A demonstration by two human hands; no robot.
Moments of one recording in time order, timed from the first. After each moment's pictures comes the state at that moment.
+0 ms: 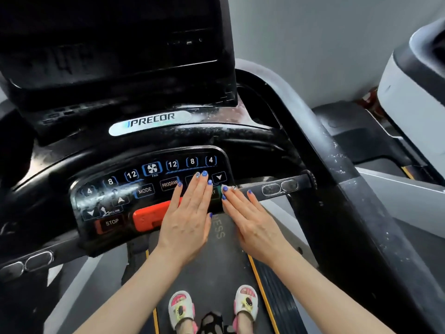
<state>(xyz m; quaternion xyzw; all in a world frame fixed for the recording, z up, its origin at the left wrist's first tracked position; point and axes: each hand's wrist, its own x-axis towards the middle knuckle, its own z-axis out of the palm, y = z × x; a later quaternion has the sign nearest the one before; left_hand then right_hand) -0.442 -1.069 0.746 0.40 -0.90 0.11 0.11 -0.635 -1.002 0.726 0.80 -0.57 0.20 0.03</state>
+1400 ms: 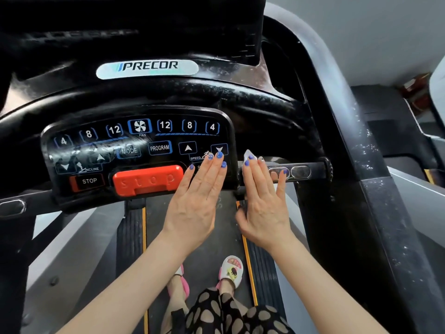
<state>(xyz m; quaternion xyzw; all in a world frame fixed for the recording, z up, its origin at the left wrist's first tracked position) -0.479 -1.040 0.723 0.43 -0.89 0.07 0.15 -0.660 -1.004 0.710 0.74 -0.67 0.11 0.00</state>
